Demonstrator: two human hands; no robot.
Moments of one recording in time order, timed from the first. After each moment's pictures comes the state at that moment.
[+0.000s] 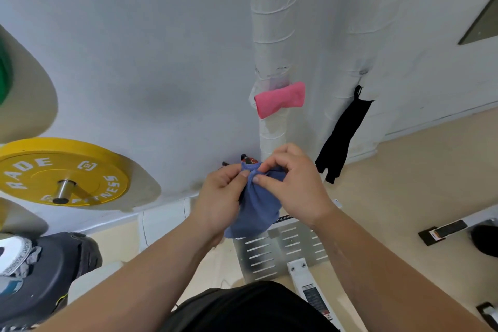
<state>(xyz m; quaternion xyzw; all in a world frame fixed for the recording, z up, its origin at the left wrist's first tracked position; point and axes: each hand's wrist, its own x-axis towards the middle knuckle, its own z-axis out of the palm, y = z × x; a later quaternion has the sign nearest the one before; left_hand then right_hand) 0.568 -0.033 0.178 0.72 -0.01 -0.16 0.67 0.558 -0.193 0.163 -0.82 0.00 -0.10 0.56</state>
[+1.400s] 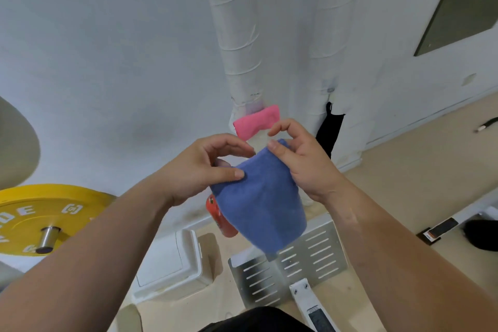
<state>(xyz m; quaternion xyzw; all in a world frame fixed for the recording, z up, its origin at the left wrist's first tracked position) 0.639 -0.039 0.256 0.74 -0.27 -0.26 0.56 0.573 -0.254 0.216 -0.68 -0.03 -0.07 0.73</state>
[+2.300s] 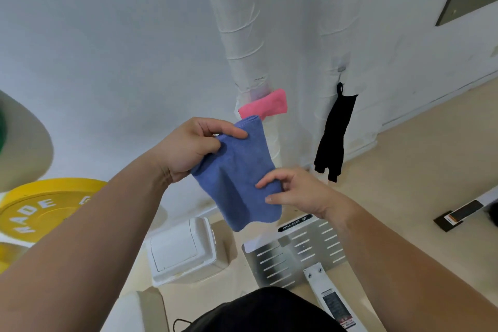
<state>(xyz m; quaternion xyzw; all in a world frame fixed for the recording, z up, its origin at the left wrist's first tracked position) 0.670 -0.041 0.255 0.77 -0.17 -0.29 0.54 0.575 -0.252 0.110 -0.70 -0.04 0.12 0.70</state>
